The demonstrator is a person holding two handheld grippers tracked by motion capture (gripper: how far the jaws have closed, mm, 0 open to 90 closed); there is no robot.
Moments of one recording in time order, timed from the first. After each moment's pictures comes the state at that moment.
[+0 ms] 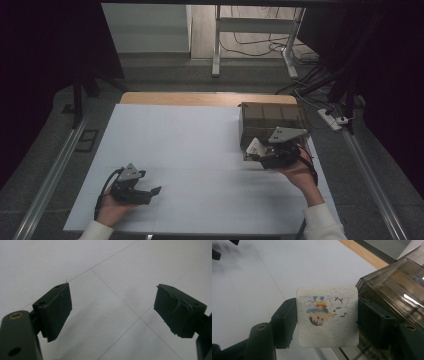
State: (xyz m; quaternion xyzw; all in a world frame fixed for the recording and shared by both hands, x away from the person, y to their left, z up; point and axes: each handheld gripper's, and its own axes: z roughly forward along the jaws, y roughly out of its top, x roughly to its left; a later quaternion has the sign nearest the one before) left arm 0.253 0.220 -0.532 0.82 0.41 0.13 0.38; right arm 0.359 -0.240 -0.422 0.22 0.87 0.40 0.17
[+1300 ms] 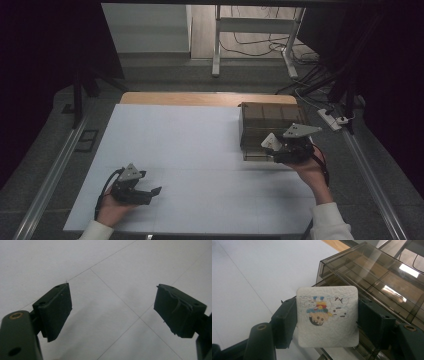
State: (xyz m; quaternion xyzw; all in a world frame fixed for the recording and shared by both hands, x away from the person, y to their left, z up) left arm 0.253 0.219 -0.532 0.82 0.41 0.13 0.37; right arm 0.371 -0.276 -0.423 0.28 0.85 0.39 0.21
